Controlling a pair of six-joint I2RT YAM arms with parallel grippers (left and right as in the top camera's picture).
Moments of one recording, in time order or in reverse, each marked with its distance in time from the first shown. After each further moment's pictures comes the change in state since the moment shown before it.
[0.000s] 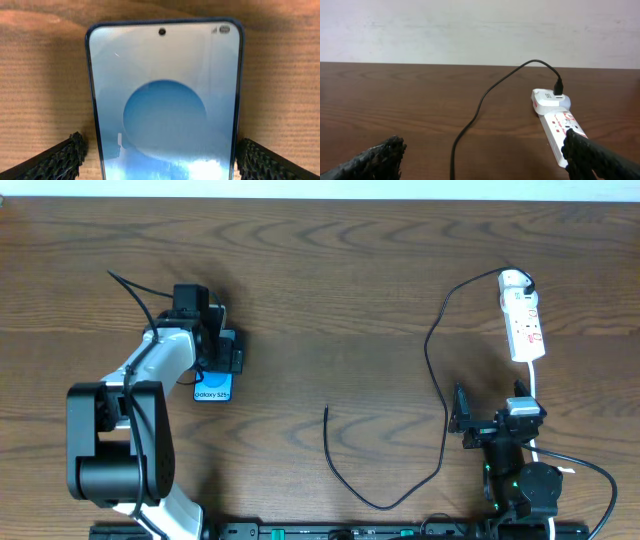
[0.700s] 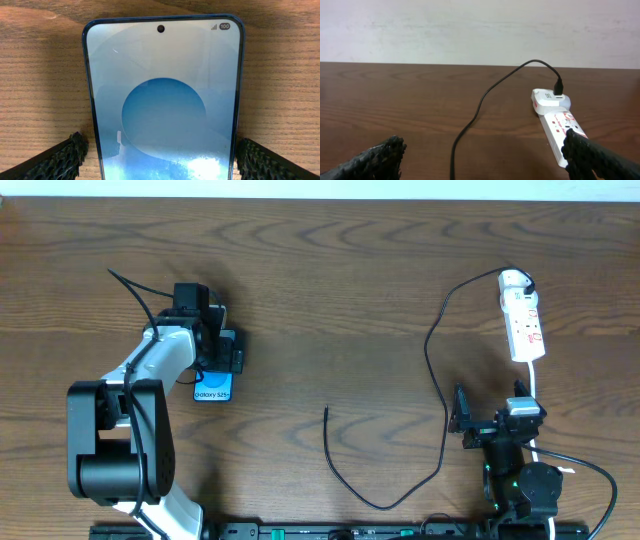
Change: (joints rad) left arm 0.000 0.006 0.012 -0.026 0.002 0.000; right arm 0.000 0.000 0.000 0.000 0.000 0.000
